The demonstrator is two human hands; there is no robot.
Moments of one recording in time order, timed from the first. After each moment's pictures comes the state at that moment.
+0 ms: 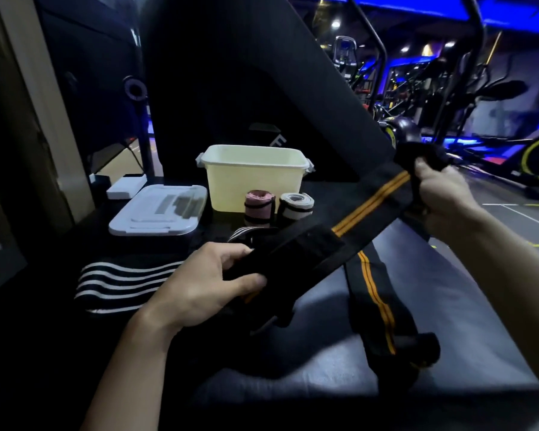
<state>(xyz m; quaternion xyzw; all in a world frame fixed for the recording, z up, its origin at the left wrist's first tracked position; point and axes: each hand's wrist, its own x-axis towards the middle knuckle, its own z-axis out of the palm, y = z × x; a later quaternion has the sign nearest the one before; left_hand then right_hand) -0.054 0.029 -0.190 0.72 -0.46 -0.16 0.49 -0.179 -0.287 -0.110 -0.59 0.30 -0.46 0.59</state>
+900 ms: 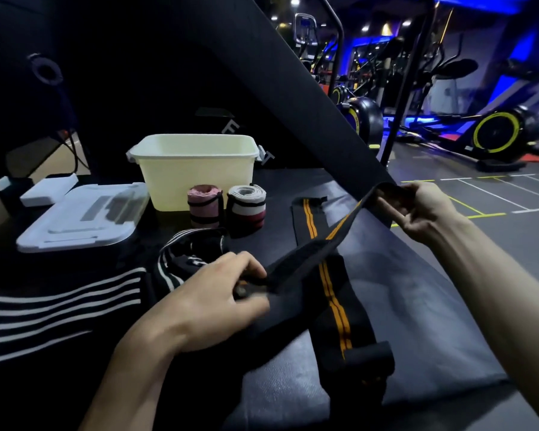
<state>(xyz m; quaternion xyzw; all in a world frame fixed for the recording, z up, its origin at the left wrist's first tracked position) -0.074 -0.060 -0.200 0.79 -0.51 -0.16 0.31 -0.212 -0.394 -0.161 -0.43 0.39 -0.41 0.71</state>
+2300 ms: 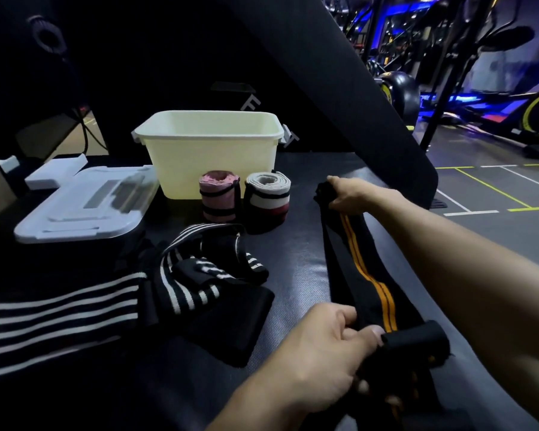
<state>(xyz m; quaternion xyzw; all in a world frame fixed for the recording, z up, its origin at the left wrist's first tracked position) -0.126 -0.137 -0.254 0.59 -0.36 -0.49 0.54 -0.037 -0.435 -0.211 -0.94 0.32 0.03 0.09</state>
